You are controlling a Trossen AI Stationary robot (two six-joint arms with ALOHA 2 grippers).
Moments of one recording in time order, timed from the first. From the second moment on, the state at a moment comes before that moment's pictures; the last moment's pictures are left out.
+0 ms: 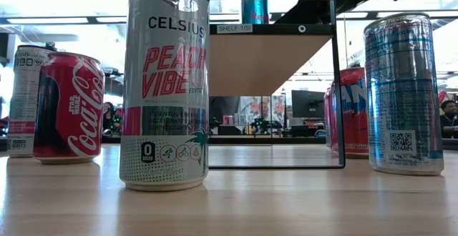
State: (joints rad) left arm -0.12 1.08 0.68 0.48 -0.38 0.01; right arm 0.02 1.20 0.75 0.09 0.20 -0.12
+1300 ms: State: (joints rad) left arm -0.12 1.08 0.68 0.49 -0.38 0.02; right arm 0.04 1.36 0.79 0.25 0.18 -0.13
